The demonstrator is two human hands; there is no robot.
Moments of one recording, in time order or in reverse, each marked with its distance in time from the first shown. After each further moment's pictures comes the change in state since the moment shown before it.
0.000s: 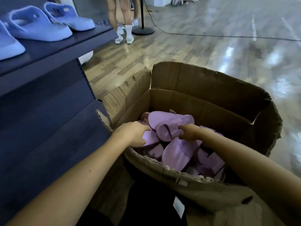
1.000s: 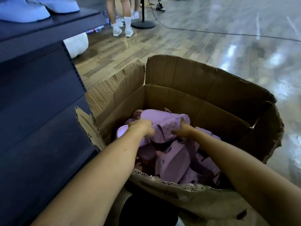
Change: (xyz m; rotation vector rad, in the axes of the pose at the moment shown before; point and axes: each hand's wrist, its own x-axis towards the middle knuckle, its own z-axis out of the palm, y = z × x) left_hand 0.090 0.047 0.015 -0.135 -0.128 -0.307; right_hand 0.053 0.025 0.013 0.521 0.032 0.141
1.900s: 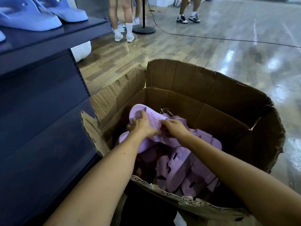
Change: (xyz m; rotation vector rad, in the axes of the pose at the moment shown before) left_hand -0.016 -0.006 0.005 -0.488 0.201 -0.095; right_hand -0.060 -0.047 0.018 0.611 0.059 -0.196
